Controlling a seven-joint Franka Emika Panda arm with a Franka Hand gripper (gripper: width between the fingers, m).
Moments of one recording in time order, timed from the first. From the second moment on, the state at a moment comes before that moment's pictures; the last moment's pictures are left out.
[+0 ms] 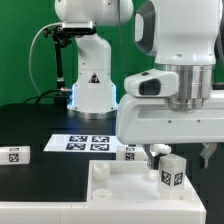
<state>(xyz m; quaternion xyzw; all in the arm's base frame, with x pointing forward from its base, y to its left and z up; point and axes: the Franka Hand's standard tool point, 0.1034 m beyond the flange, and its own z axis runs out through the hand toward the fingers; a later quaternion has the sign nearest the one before) 0.639 0.119 0.075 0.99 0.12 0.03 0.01</state>
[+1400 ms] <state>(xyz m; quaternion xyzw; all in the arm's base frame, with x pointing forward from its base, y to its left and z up) 0.638 0.115 0.070 0.96 -0.28 0.02 -0.01</state>
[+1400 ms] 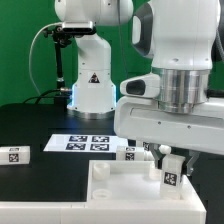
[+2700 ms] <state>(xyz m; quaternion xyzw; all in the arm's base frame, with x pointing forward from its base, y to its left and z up) 0.642 0.113 0.070 0.58 -0.81 -0.01 -0.07</state>
